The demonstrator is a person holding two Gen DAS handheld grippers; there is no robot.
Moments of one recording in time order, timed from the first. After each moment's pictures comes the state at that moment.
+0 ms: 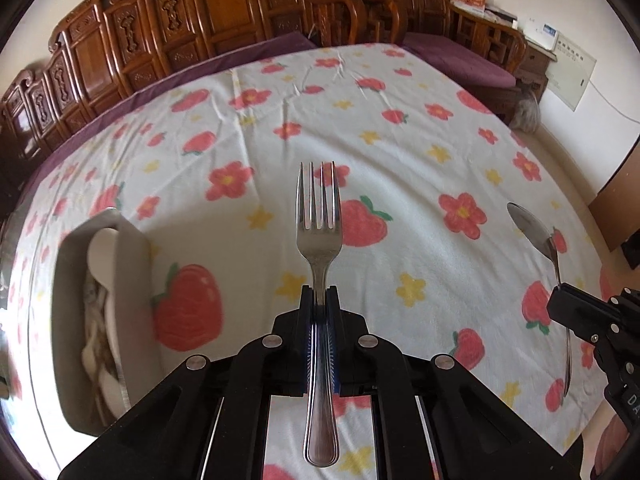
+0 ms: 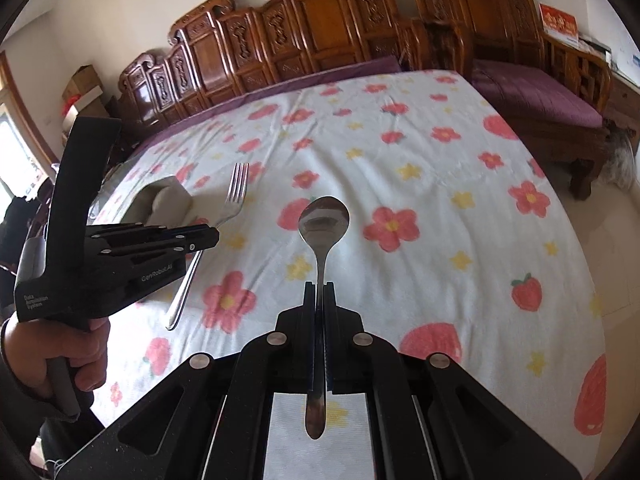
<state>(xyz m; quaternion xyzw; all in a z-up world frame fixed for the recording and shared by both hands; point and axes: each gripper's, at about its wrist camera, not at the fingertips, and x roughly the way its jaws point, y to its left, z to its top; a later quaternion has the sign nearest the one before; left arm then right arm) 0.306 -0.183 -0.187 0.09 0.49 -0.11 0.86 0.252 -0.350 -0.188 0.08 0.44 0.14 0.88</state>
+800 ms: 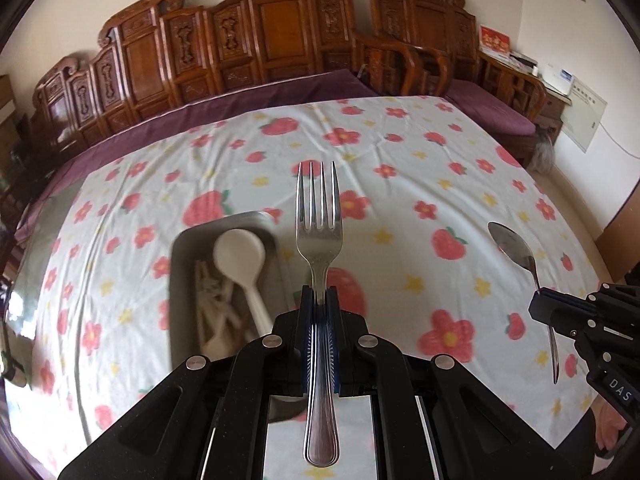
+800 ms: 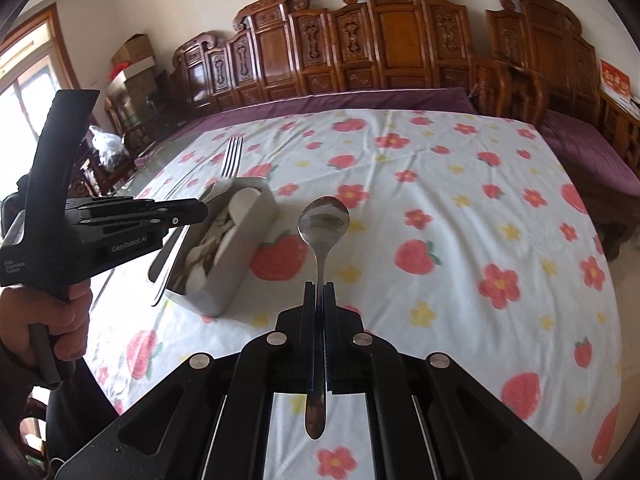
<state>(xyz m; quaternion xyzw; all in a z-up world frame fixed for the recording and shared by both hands) 0.283 -0.052 -0.130 0.06 0.44 -0.07 0.89 0.259 -0.235 -0.147 0.02 0.41 0.22 0.88</state>
